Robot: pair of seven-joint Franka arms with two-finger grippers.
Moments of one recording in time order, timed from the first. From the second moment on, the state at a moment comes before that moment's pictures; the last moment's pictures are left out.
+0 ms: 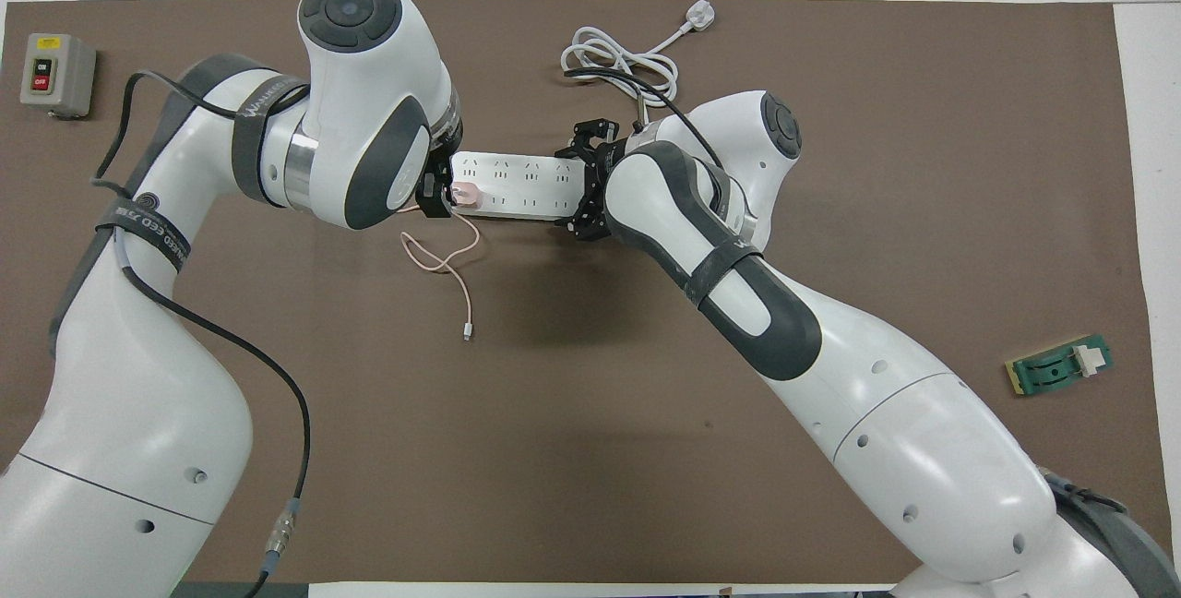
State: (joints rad) left arm -0.43 0.54 -0.01 -1.40 0.01 1.91 -1.93; right arm 0.40 0.75 0.07 -1.47 0.90 2.36 1.41
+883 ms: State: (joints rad) left arm -0.46 0.53 -0.01 -1.49 0.02 1.98 -1.94; right arm 0.40 0.75 0.07 -1.47 0.90 2.36 1.40
